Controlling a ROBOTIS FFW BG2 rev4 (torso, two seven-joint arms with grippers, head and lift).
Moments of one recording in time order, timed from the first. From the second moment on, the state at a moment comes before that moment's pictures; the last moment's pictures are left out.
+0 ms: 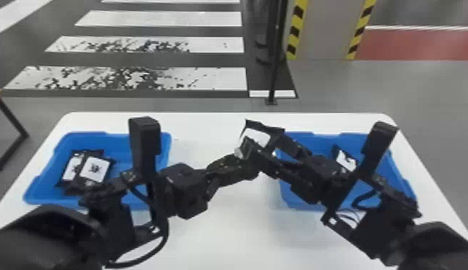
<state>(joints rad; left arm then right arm) 0.19 0.18 -0.12 -2.27 0.37 0.86 -0.51 0.20 -0.15 0.10 -2.09 -0.59 0.53 0.46</state>
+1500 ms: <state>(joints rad) 0.39 0.14 0.10 -2.38 0.39 0.86 -0.50 0.02 -0.15 -0.10 -1.74 -0.56 0.46 0.44</state>
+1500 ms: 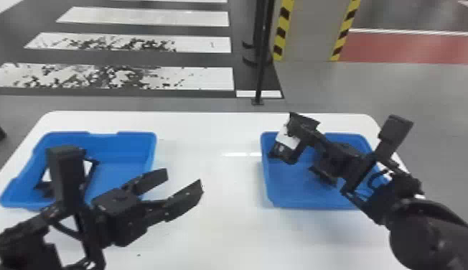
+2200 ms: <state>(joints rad) 0.46 0.11 0.29 -2.46 0.34 0.85 -0.50 0.05 -0.16 -0.18 -1.71 -0.38 0.46 0.34</state>
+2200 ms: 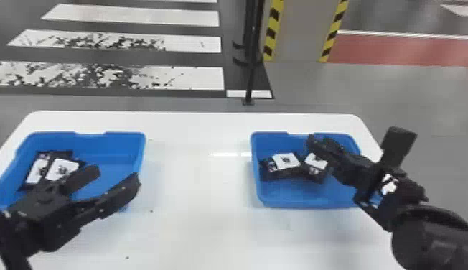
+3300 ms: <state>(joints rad) 0.12 0.15 0.39 -2.17 0.02 1.13 -0.41 0.68 -0.08 -0.08 -2.39 -0.28 0.20 0.28</state>
